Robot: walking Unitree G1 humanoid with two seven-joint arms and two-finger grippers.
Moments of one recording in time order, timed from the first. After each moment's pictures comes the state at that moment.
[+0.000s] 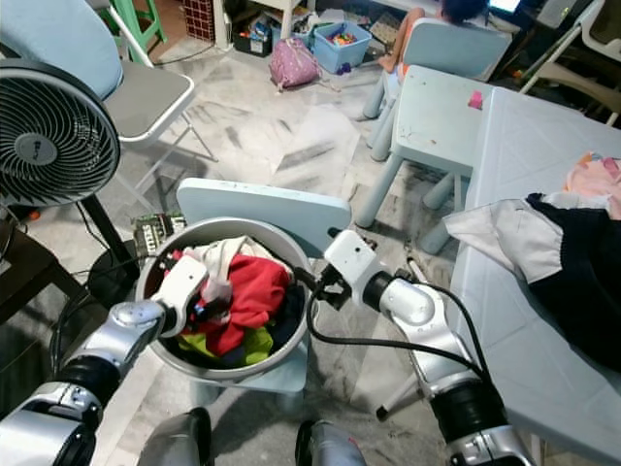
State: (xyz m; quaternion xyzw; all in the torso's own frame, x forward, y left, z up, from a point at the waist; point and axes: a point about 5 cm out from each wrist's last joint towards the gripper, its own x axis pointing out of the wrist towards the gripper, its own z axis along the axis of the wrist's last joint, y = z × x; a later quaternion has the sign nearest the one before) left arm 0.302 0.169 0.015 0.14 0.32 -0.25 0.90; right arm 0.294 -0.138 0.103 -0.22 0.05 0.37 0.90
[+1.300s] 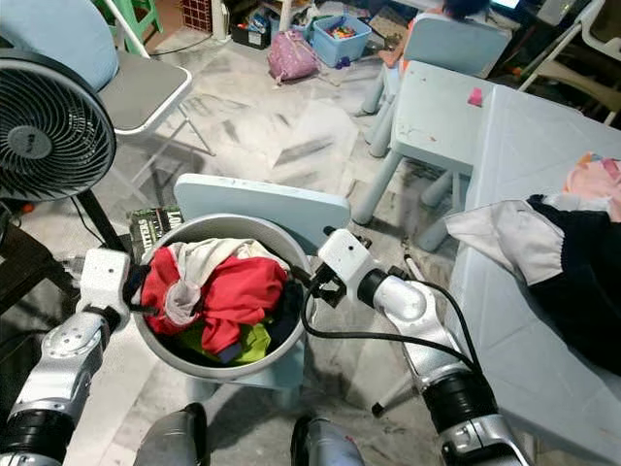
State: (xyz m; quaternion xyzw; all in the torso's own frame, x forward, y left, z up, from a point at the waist) left arm 0.283 0.219 0.060 0.12 0.12 -0.04 0.98; right arm 0.302 -0.132 0.097 -0.23 0.05 0.36 0.90
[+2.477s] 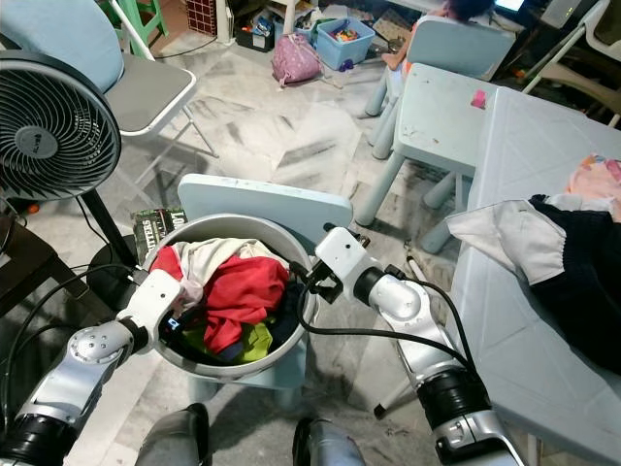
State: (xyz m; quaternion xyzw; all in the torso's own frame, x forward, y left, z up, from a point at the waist) left arm 0.266 0.185 0.038 0.19 0.23 -0.24 0.92; right arm 0.305 -0.128 0.097 -0.23 0.04 0.35 0.91
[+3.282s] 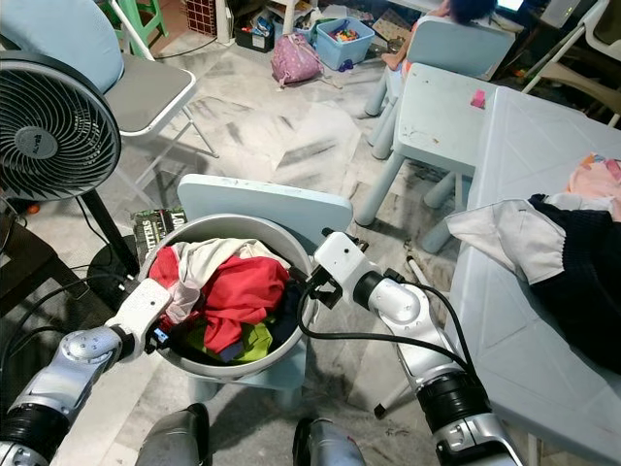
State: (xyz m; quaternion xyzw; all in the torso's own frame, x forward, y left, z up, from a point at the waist) left arm 0.263 0.213 0.014 0.20 0.31 -0.23 0.90; right arm 0.302 -0.128 0.093 -0.23 0.05 0.36 0.90
